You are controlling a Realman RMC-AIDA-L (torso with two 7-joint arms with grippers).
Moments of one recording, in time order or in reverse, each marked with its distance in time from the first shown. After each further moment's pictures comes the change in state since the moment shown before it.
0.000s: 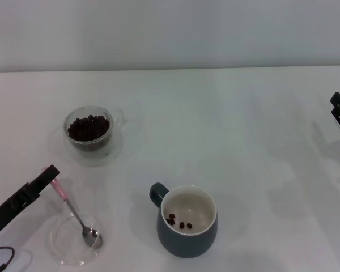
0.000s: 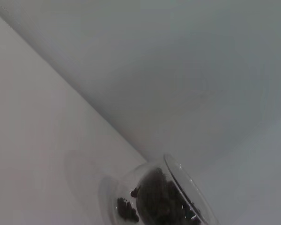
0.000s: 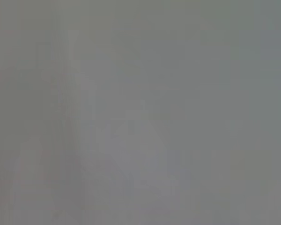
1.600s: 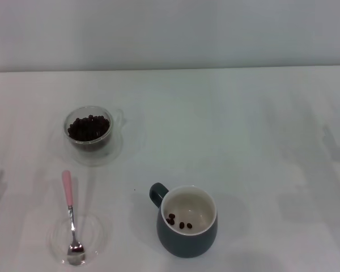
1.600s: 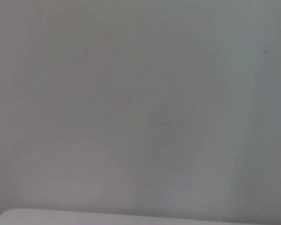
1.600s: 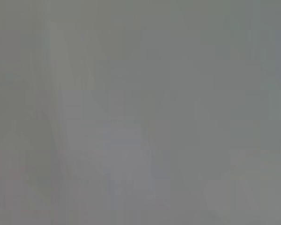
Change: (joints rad) left arm 0.044 -0.016 -0.434 -0.121 -0.105 -0.039 1.027; right arm -0.027 0.001 0.002 -0.005 0.029 0.002 -0.009
